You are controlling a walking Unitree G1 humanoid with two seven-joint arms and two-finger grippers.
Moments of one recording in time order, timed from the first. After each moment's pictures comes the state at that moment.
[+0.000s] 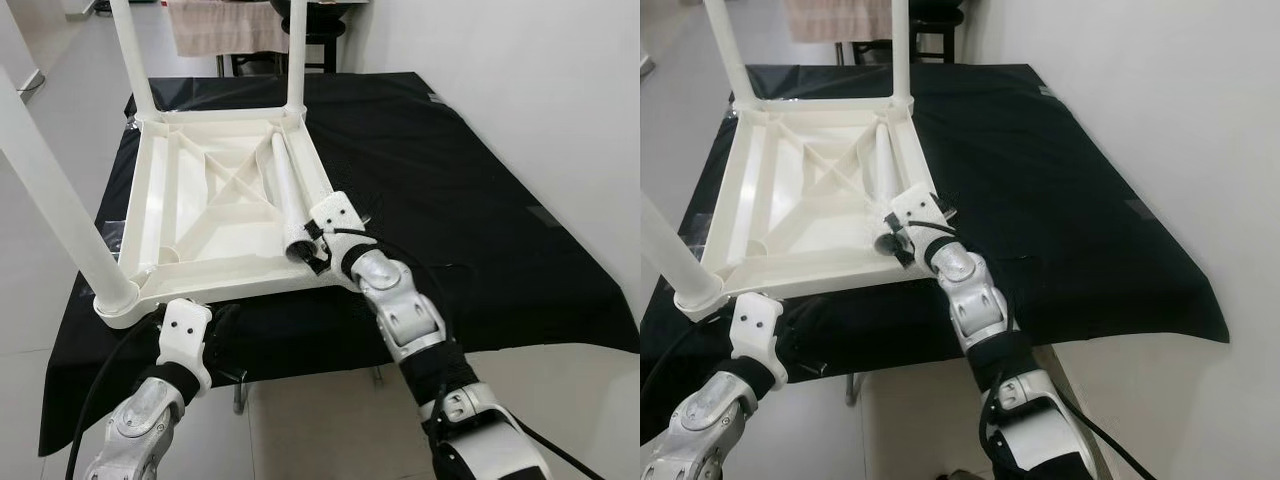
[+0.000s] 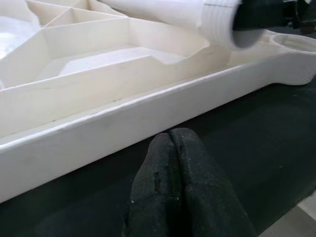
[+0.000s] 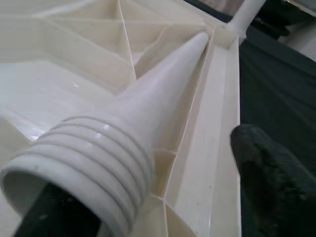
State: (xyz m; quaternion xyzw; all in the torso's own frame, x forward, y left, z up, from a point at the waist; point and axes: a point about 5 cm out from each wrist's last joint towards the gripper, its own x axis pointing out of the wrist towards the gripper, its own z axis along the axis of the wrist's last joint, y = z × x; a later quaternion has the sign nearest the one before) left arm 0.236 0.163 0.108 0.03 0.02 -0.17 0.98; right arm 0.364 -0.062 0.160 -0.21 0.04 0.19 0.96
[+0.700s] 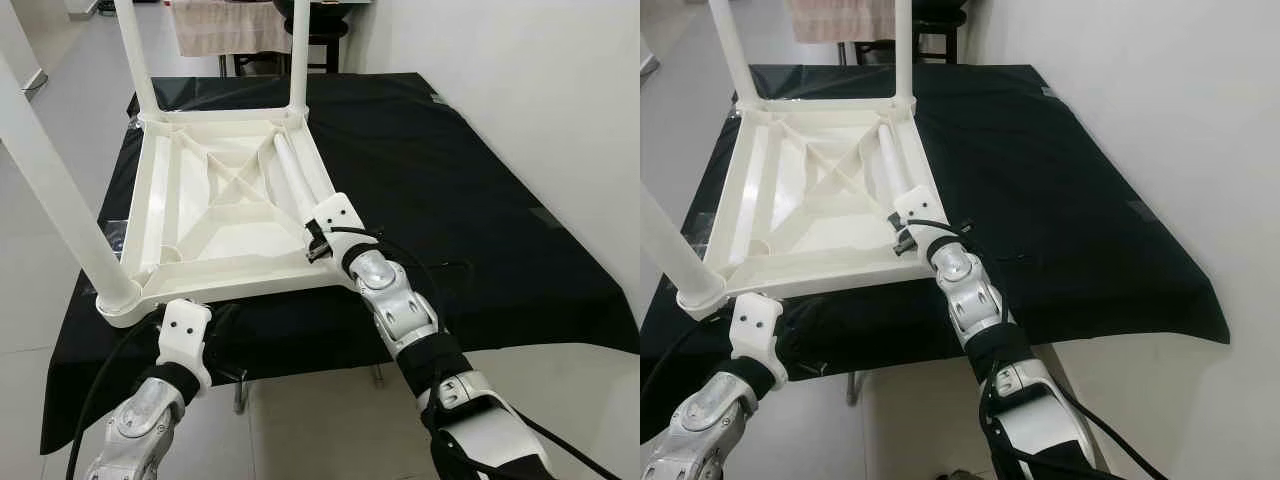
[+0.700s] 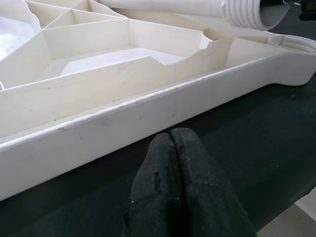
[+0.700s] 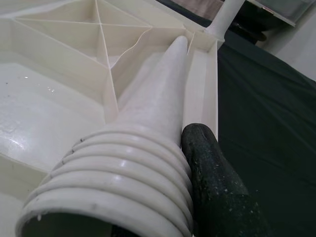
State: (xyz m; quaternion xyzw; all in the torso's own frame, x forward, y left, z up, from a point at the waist) left arm 0.236 0.162 0.108 0.03 0.02 -0.17 0.98; right arm 0.370 -0.064 0.161 -0.21 0.02 0.17 0.96
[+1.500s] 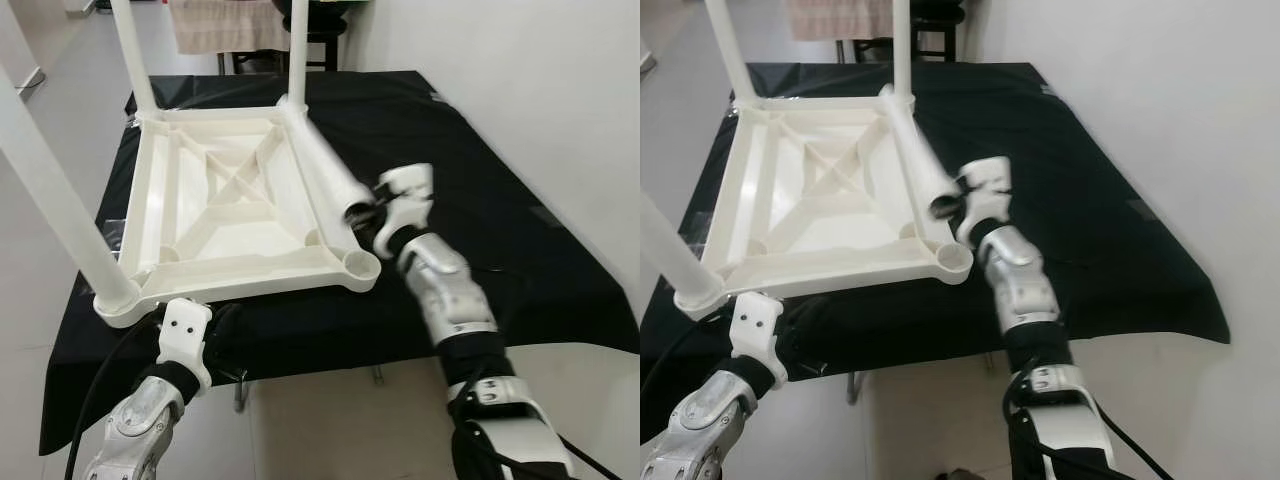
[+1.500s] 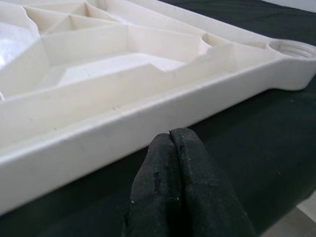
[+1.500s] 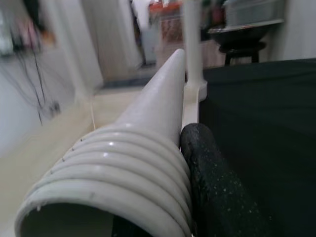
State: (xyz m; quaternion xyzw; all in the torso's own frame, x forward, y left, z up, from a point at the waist) left arm 0.239 0.161 0.112 0.03 0.01 -0.19 0.98; right arm 0.371 -0.145 0.207 0.13 -0.08 0.17 0.97
